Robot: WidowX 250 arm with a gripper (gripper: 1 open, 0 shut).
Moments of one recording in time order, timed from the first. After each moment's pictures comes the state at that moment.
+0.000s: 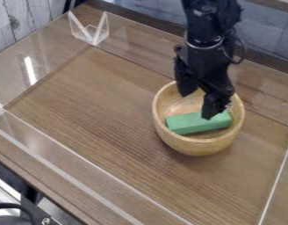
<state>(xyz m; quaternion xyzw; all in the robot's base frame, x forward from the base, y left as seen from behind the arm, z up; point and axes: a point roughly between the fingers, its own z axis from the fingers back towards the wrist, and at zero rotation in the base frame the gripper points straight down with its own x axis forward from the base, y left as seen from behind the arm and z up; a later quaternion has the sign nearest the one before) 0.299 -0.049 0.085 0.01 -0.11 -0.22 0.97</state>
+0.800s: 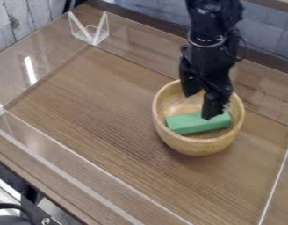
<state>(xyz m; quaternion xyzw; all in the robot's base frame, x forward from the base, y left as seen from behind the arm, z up) 0.302 -0.043 0.079 0.00 -0.09 -0.27 0.96</state>
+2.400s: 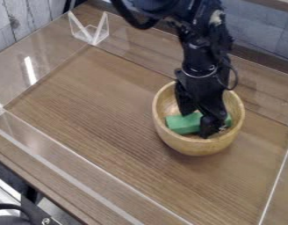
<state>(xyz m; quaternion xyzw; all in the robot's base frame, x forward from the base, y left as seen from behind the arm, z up) 0.296 -0.045 0.044 0.00 -0.11 -0.23 0.97</state>
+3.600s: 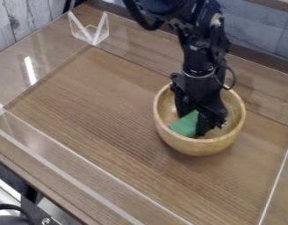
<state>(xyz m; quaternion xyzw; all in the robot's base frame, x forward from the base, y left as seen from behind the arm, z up) 0.305 -0.043 0.032 -0.01 -0.08 -0.17 0.98</state>
